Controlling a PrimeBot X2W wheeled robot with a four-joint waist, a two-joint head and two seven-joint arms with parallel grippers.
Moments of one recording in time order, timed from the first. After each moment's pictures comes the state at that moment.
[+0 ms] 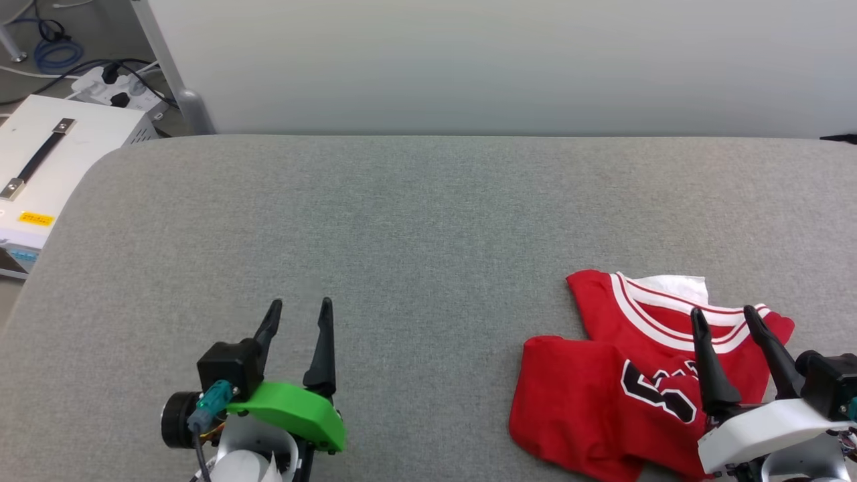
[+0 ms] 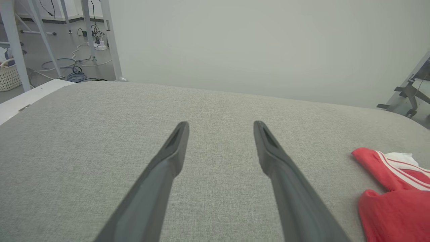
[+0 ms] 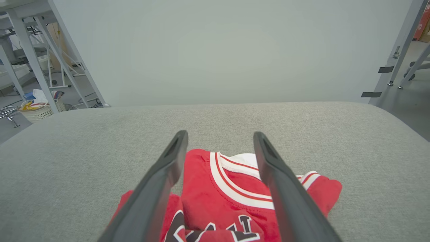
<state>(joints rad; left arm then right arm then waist) -0.07 0.14 -0.22 0.15 -0.33 0.06 -0.18 0.10 -0.08 -0.05 -0.13 0.22 0.13 -0.02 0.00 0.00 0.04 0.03</state>
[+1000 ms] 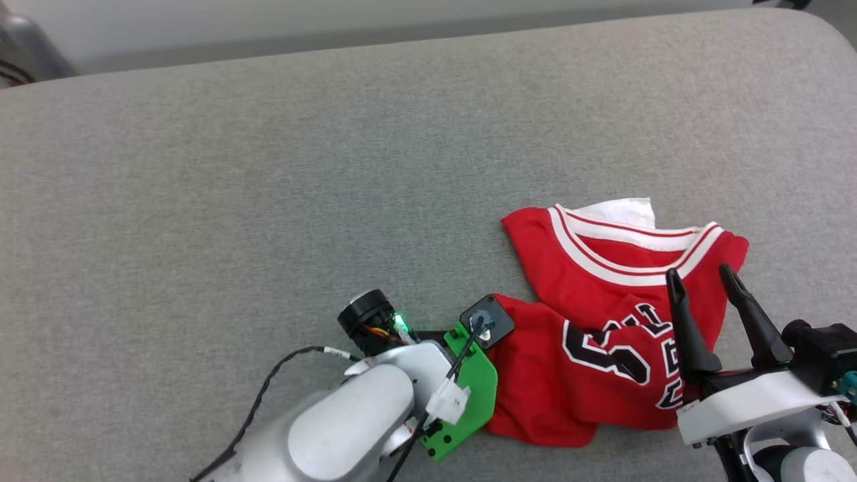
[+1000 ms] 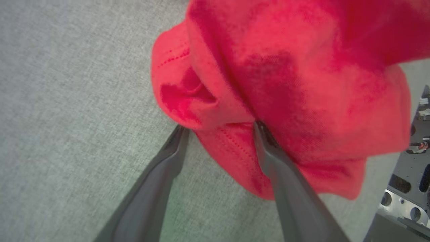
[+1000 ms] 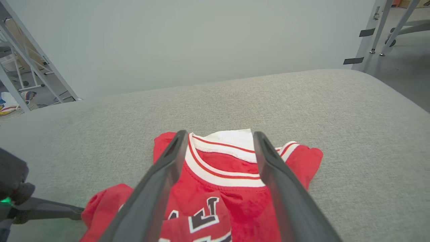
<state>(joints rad) -0.61 0.21 -1.00 0.40 -0.42 -0.13 0.50 0.03 -0.08 0.02 -0.17 0.26 0.13 -0.04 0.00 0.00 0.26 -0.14</state>
